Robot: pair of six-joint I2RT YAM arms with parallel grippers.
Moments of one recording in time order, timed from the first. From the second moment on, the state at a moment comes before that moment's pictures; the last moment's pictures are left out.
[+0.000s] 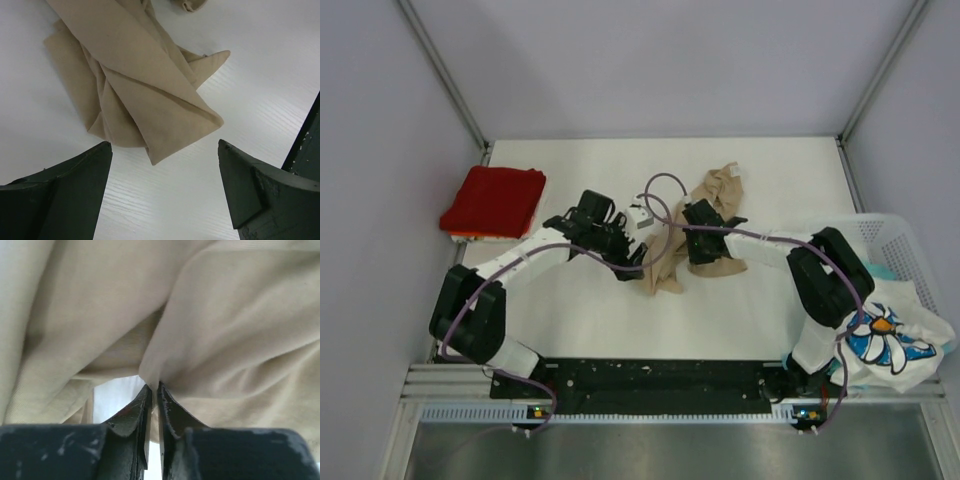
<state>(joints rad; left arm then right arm) -0.49 1.49 1.00 -0.46 0.58 0.33 0.64 1.76 1.05 -0.34 0.10 0.40</state>
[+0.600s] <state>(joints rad) -0.58 1.79 1.24 -0.55 0.35 0.32 0.33 1.18 0.97 -0.41 0.08 0.41</state>
